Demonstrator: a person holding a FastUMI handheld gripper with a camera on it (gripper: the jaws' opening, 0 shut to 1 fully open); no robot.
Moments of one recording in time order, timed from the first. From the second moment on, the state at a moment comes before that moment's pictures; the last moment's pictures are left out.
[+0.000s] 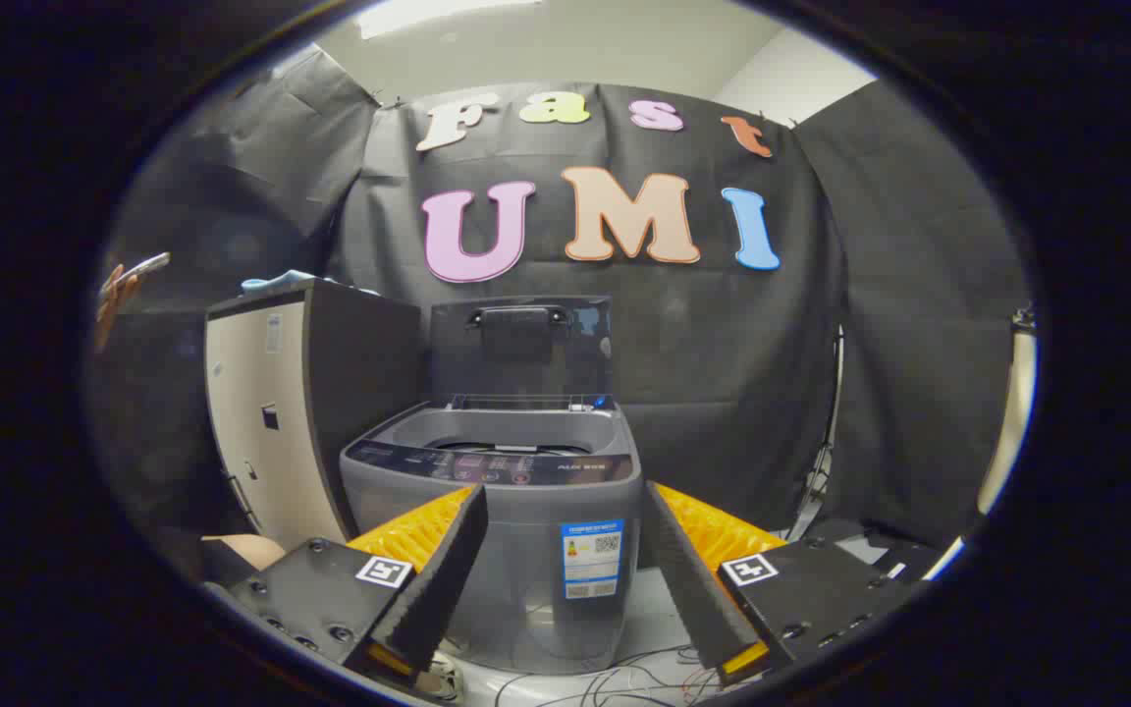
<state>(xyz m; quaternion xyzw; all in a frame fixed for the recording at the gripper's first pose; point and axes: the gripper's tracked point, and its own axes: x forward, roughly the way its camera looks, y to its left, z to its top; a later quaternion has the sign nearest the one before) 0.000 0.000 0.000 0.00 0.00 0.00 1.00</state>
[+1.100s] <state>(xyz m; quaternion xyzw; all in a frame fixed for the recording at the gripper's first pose) 0.002 -0.001 -0.002 0.00 0.00 0.00 1.00</state>
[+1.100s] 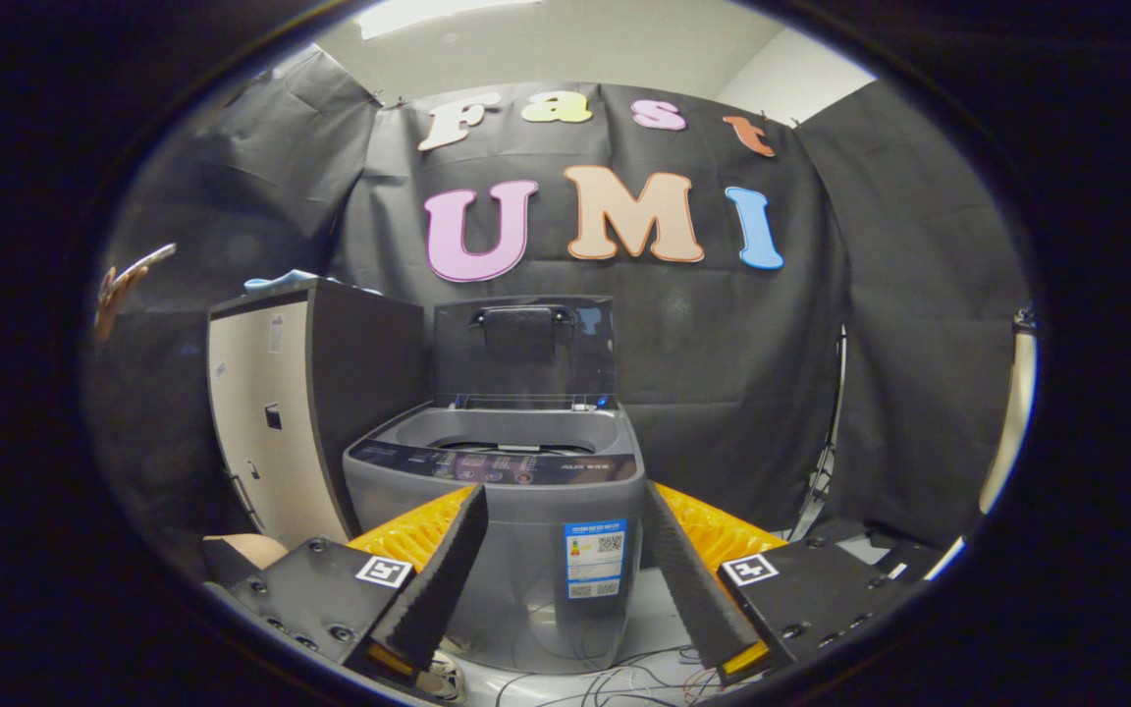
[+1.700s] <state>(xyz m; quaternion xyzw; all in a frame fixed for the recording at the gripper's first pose) 0.077 0.103 0.159 0.01 -0.10 0.07 0.99</state>
